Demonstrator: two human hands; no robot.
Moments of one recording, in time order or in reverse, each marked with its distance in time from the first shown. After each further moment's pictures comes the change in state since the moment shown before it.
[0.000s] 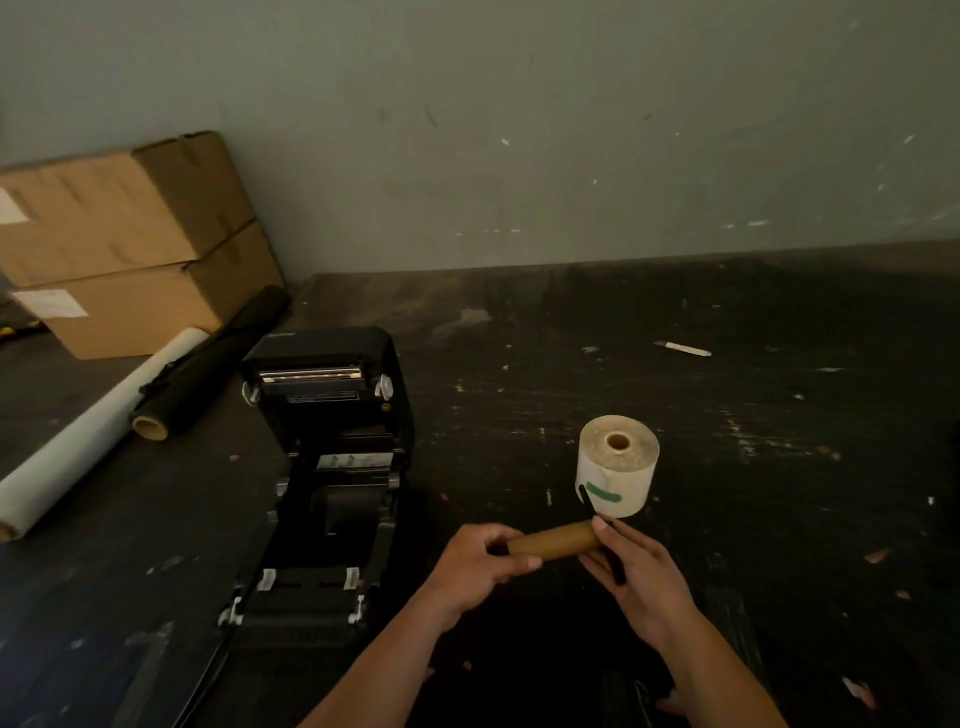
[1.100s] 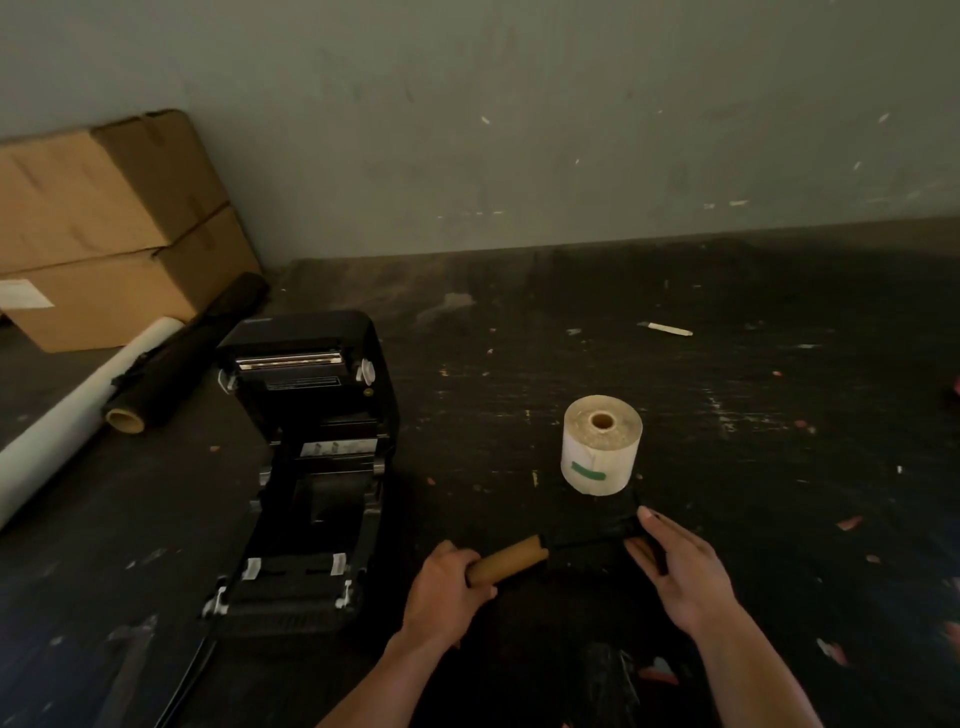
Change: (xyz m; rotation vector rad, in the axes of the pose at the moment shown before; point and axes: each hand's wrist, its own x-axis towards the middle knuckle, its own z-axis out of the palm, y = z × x) left_hand -0.003 -0.059 0.014 0.649 0.306 0.058; right_hand -0.009 -0.020 -0.041 0.129 0.270 -0.014
